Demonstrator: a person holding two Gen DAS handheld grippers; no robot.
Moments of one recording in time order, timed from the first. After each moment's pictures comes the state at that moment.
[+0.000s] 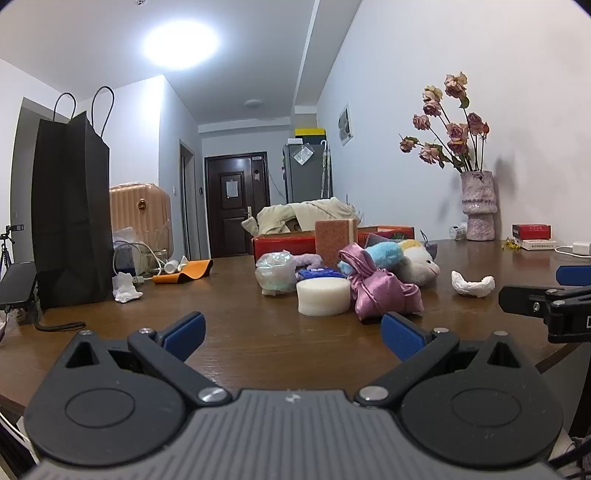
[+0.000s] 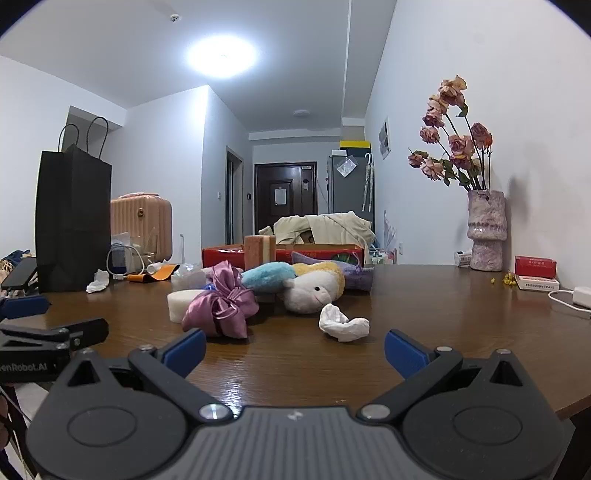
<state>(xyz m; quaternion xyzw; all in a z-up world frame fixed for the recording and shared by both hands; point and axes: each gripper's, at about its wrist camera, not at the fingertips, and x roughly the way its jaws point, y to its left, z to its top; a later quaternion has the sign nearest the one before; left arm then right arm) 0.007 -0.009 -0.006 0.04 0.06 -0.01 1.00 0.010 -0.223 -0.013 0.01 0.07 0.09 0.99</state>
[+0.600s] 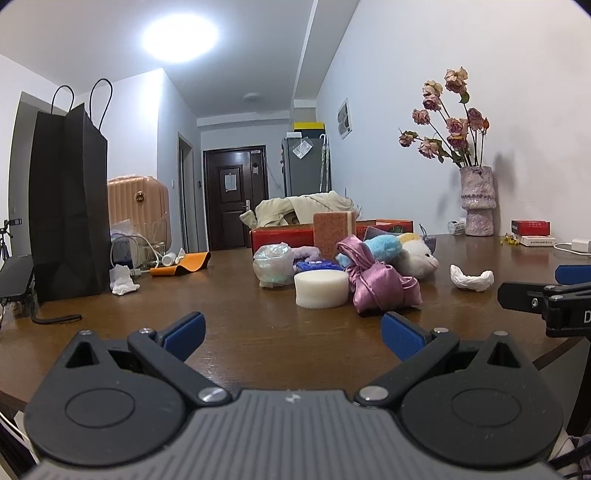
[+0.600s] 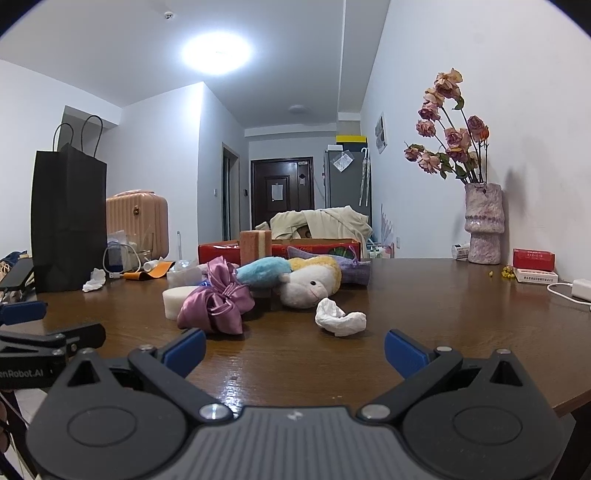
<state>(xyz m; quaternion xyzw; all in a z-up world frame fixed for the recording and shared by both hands) 0.009 -0.008 -0.008 0.04 0.07 -0.01 1.00 0.013 -0.225 -0.015 0.01 0.08 0.08 0.99</state>
